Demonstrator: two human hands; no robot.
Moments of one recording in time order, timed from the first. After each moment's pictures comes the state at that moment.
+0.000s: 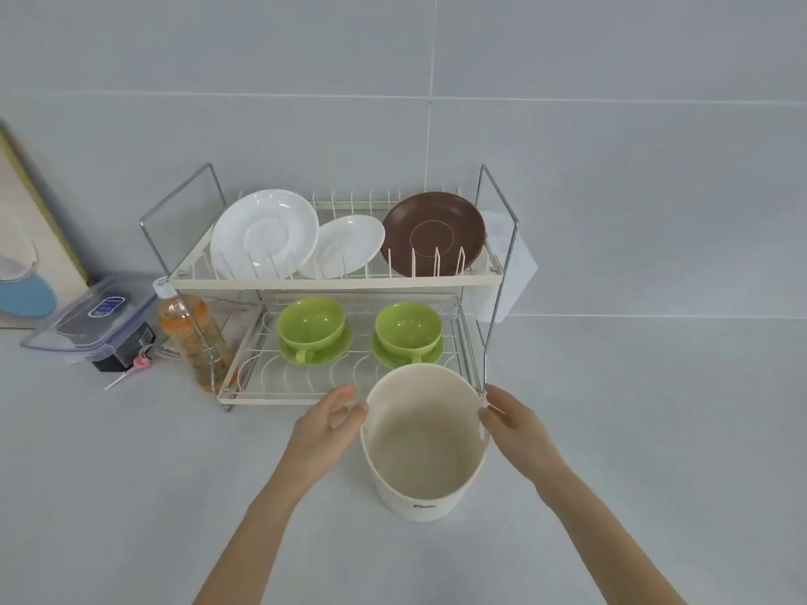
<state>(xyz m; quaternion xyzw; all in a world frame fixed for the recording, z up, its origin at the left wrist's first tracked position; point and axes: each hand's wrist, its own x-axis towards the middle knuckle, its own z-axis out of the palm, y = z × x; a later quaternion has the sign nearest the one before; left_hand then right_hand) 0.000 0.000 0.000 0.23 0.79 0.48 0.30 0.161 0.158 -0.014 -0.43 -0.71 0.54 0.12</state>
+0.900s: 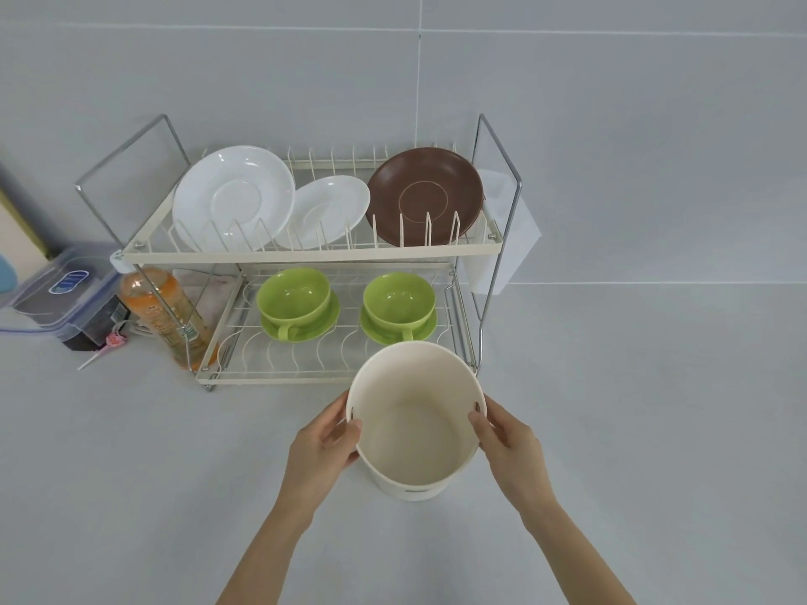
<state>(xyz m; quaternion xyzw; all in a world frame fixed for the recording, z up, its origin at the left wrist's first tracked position) 0.017 -0.001 -0.037 0.15 0.74 0.55 0.35 0.168 0.136 -0.044 -0.42 -0.69 0.56 0.19</state>
